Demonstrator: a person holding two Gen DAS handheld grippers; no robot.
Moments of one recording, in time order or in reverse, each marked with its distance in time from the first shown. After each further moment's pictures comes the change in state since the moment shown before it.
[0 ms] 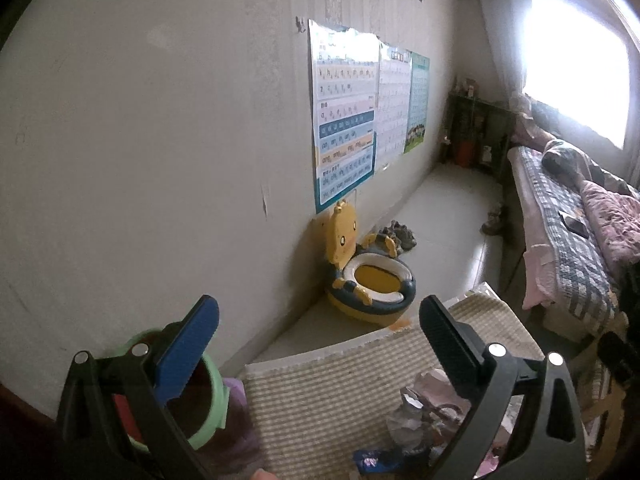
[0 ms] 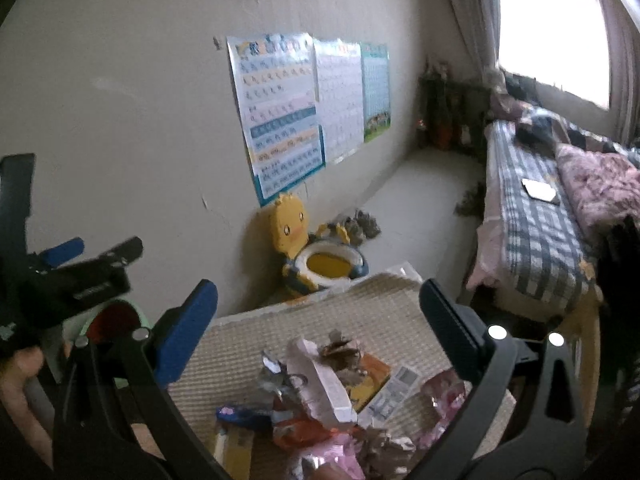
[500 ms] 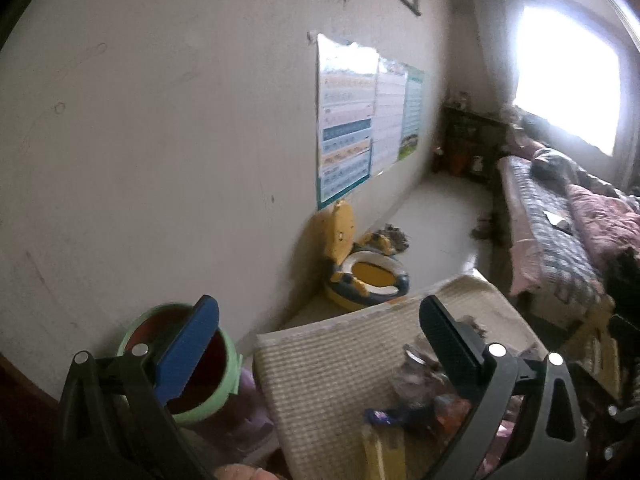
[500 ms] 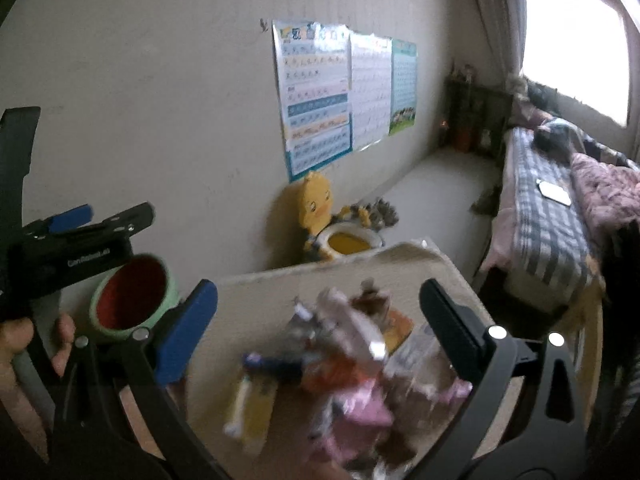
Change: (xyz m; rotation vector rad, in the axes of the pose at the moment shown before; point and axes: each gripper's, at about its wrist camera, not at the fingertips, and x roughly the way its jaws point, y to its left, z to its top) left arm -0.067 0.028 -0.066 -0.015 -0.069 -0.034; right arm -0.058 0.041 -0.067 -0.095 -0.022 0.047
